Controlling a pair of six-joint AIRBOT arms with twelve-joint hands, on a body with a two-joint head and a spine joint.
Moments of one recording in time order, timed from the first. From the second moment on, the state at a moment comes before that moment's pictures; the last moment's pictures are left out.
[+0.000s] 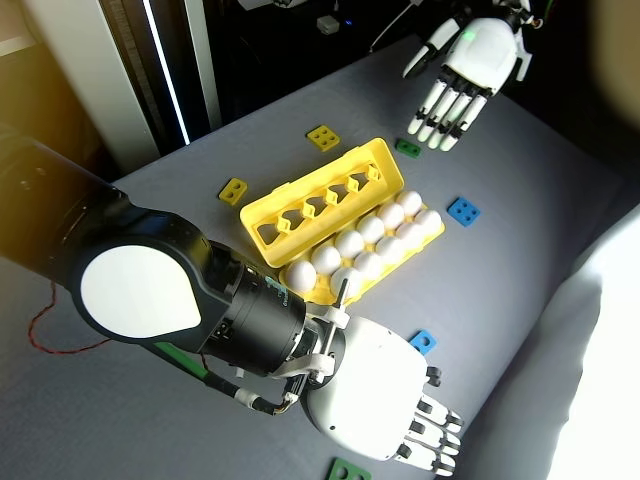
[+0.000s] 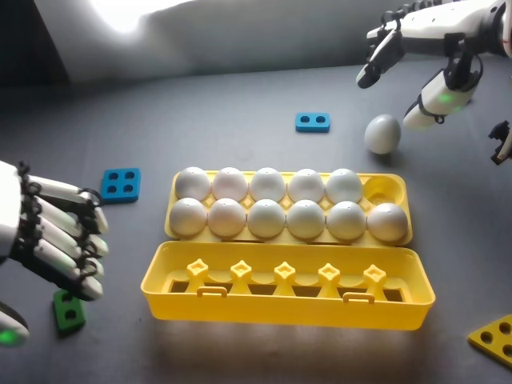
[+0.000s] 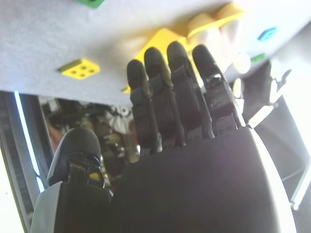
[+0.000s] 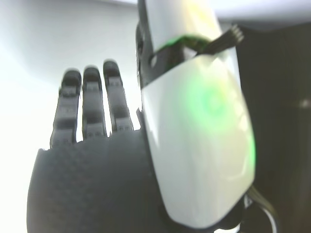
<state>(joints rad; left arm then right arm) 0.50 -0.82 1.05 1.37 -1.14 -0.12 -0.08 -1.28 1.58 -0.75 -0.02 0.00</state>
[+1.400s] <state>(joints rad) 0.50 -0.85 1.07 1.37 -1.15 -0.12 -0.12 -1.29 1.55 -0.74 -0.01 0.00</state>
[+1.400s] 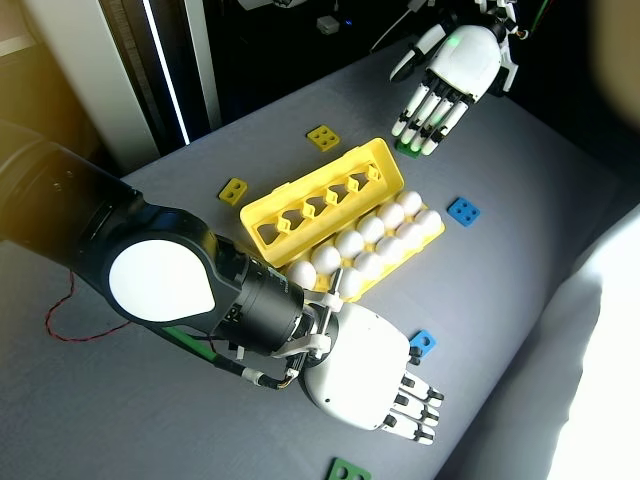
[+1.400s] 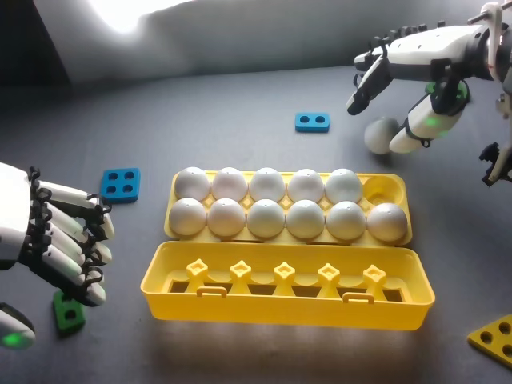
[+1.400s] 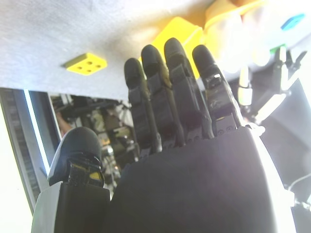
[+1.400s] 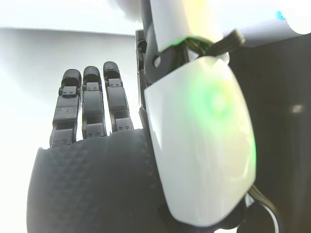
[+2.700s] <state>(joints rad) 0.50 -0.85 1.08 1.39 -1.15 -0.12 -0.17 -1.33 1.63 -0.75 0.02 0.00</state>
